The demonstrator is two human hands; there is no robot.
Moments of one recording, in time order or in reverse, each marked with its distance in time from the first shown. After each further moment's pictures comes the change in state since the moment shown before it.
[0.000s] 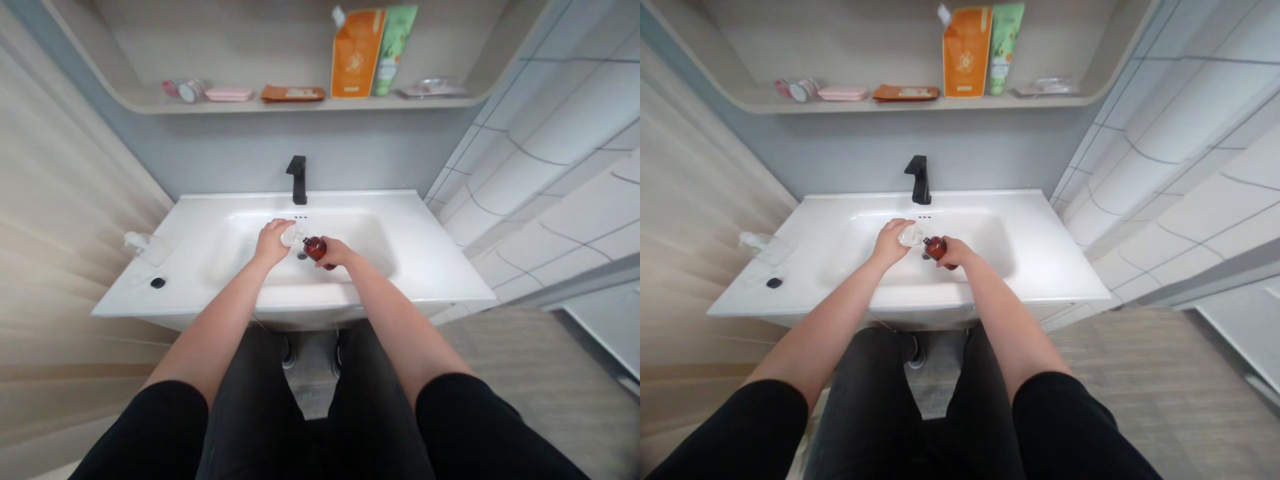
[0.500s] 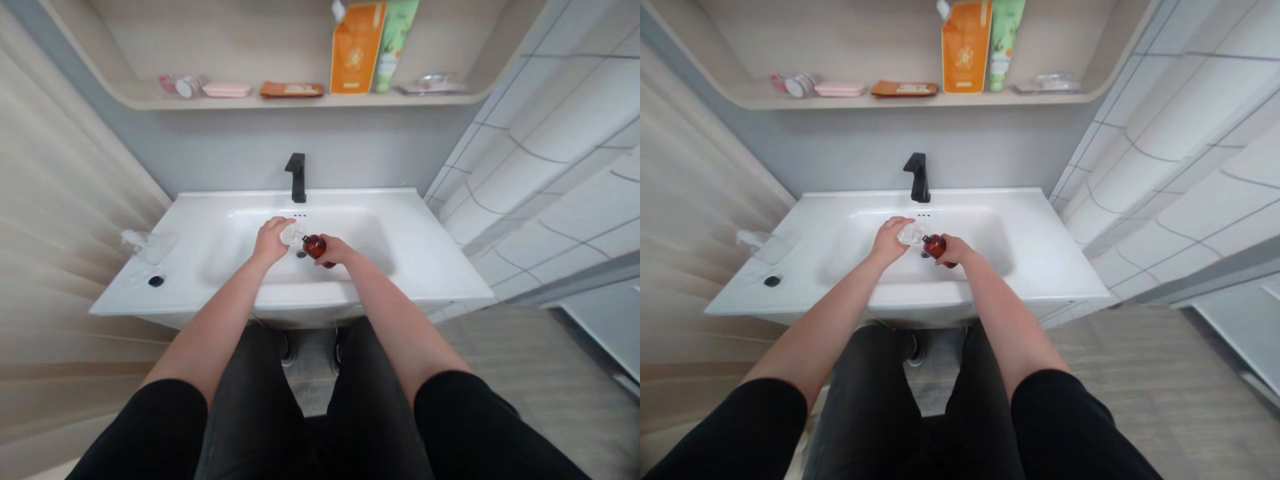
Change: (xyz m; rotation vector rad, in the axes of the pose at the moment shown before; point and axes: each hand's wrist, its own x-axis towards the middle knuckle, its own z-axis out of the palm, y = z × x) left_hand 0.001 -0.002 0.002 -0.019 0.027 0.034; right_hand -0.002 -0.005 -0.003 0.004 0.001 0.013
